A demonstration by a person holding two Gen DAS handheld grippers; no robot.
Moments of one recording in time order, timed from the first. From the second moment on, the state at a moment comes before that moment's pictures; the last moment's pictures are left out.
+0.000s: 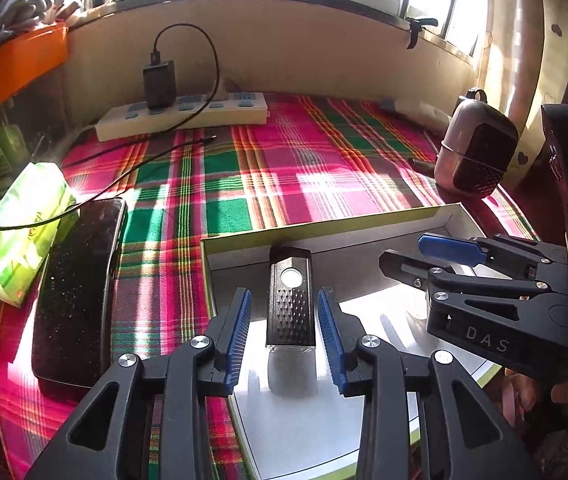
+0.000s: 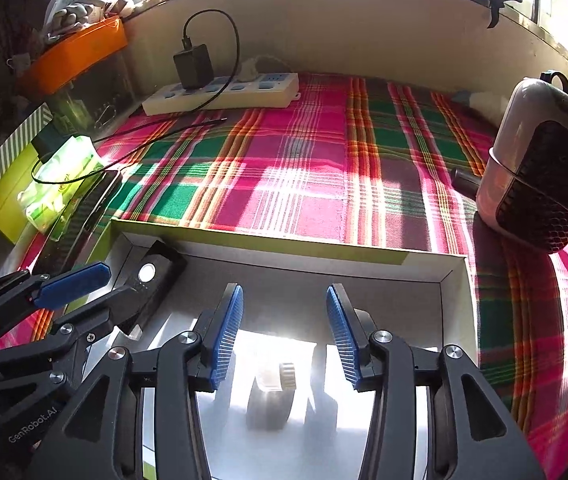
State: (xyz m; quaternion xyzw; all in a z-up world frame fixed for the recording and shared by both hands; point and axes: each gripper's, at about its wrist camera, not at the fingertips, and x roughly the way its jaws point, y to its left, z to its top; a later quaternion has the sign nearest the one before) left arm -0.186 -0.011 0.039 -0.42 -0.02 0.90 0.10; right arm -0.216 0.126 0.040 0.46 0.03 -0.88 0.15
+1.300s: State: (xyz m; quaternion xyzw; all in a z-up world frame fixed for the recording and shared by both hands) left arm -0.121 -0.034 0.054 -0.38 -0.05 0.92 0.10; right arm -0.146 0.149 0.060 0.41 0.02 -0.91 0.12
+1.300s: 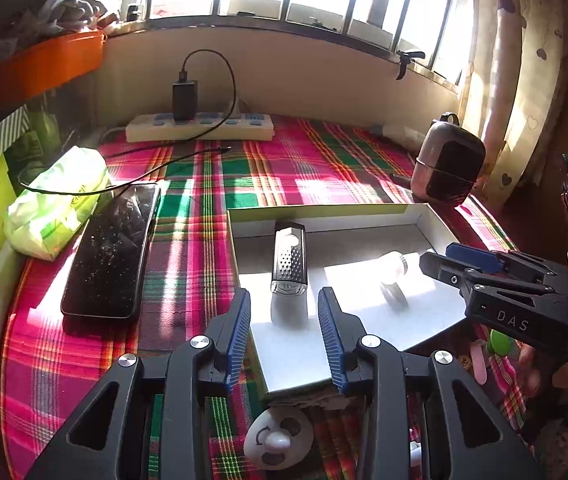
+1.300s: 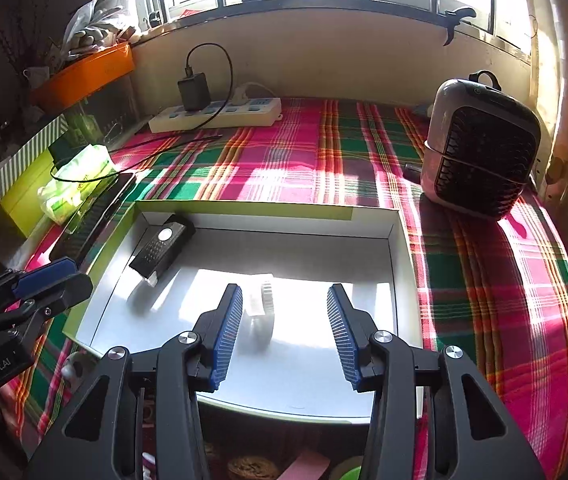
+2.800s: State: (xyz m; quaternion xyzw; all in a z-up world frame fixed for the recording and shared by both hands) left arm -0.062 -0.057 0.013 -0.41 -0.10 0.90 0.13; right arm -0.056 0.216 0.035 0.40 -0.02 -0.91 0.09
